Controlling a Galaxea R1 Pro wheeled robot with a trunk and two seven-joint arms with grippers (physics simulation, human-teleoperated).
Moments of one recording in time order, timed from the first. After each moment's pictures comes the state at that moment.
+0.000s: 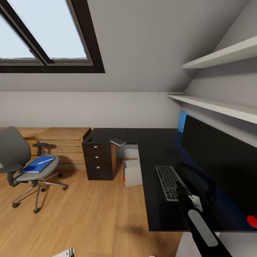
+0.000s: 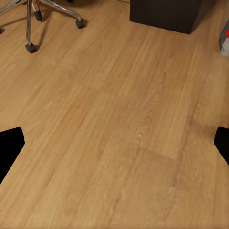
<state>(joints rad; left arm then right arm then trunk) 0.11 -0.07 0.13 -1.06 0.08 -0.06 0.24 -0.34 -0.07 0.07 -1.08 -1.40 -0.15 -0.24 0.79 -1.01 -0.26</state>
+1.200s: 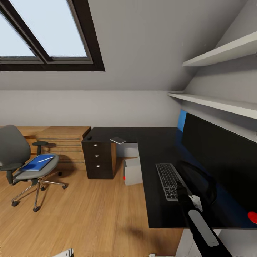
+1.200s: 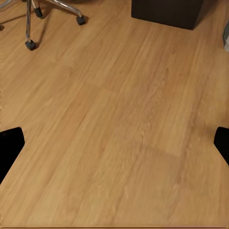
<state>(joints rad) 0.11 -0.06 0.13 -1.05 0.08 -0.06 0.24 -0.34 -0.07 0.06 -1.08 -1.41 -0.15 -0.23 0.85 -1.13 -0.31</state>
